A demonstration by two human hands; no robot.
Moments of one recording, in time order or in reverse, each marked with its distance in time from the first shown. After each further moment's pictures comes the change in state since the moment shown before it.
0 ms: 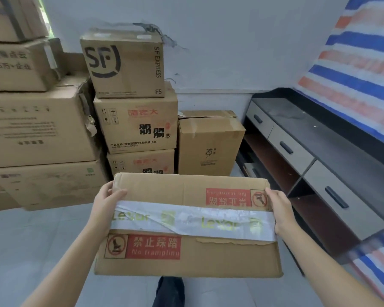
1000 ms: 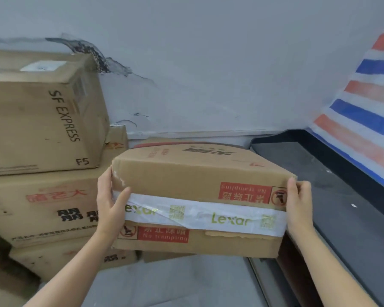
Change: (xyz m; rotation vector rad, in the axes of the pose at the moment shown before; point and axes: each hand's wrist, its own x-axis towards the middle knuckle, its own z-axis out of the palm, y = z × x) left_hand 0.458 0.153 0.385 0.011 0.069 0.611; right_hand 0.552 -0.234 0.106 -0.112 0.147 -0.478
